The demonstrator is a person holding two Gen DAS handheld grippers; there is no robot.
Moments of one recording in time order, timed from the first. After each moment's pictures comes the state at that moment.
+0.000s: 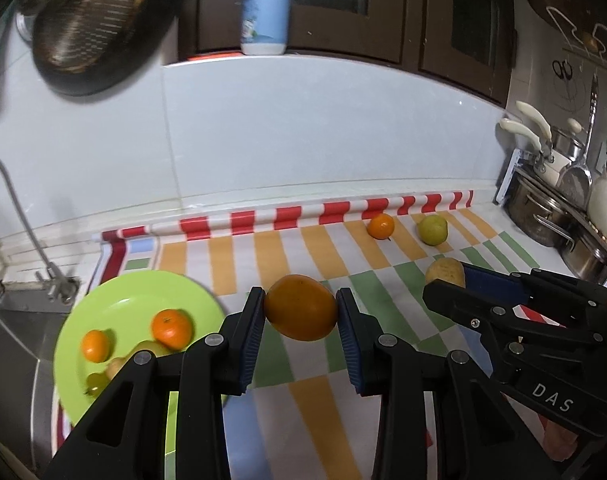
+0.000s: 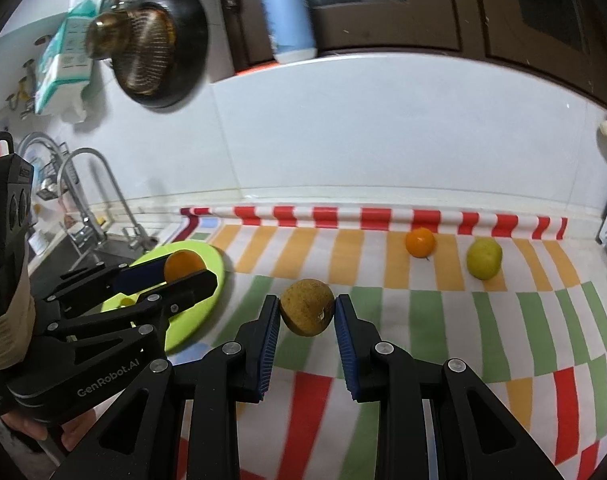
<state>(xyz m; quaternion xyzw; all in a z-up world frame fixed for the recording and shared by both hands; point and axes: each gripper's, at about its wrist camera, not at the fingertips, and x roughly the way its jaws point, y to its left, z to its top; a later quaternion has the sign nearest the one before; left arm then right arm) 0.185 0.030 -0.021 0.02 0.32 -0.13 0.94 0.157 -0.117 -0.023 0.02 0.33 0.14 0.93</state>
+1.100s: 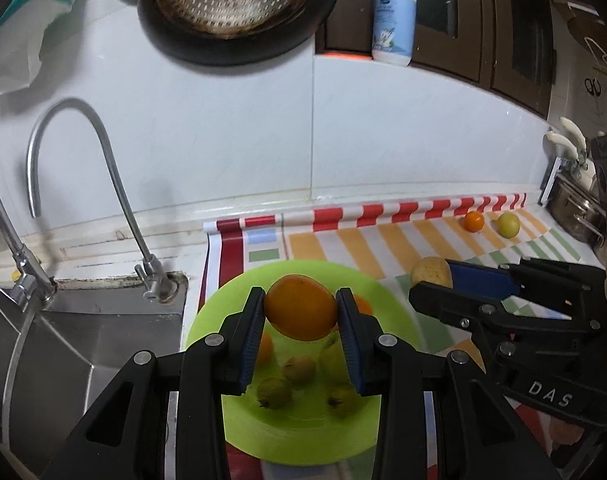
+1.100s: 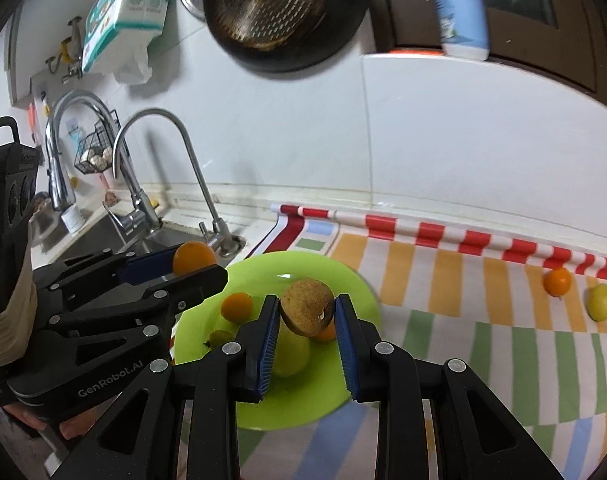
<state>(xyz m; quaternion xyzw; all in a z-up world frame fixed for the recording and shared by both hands) 0.195 0.190 -0.029 0.03 0.32 -0.09 0.94 0.189 0.048 -0.033 -0.01 0.33 0.22 0.92</state>
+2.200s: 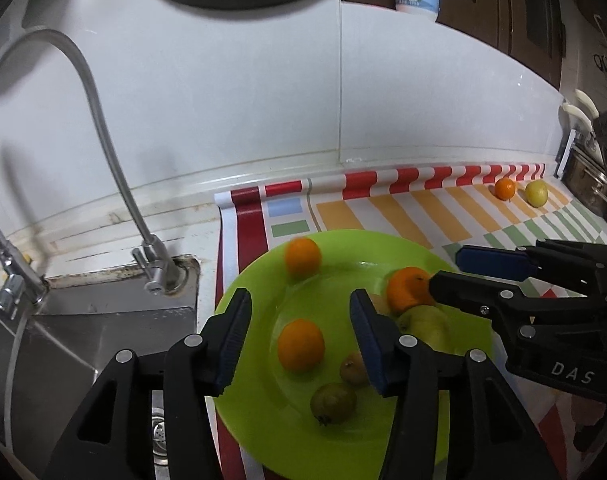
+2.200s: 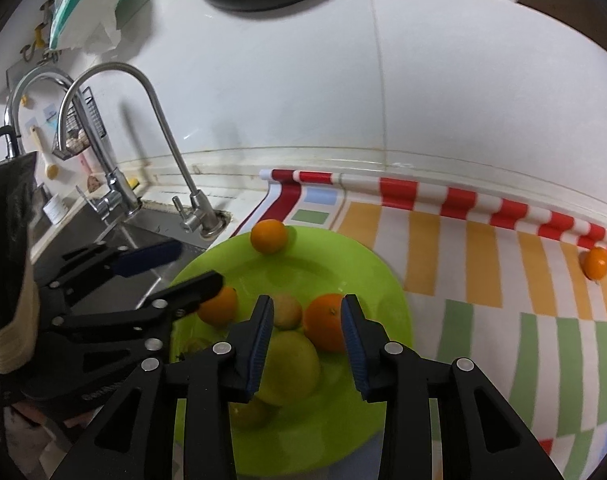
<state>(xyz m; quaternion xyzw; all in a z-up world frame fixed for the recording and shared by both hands) 0.229 0.218 -0.068 0.05 0.35 -0.09 0.93 0.228 0.075 -0.079 0.00 0.37 0.20 0.90</state>
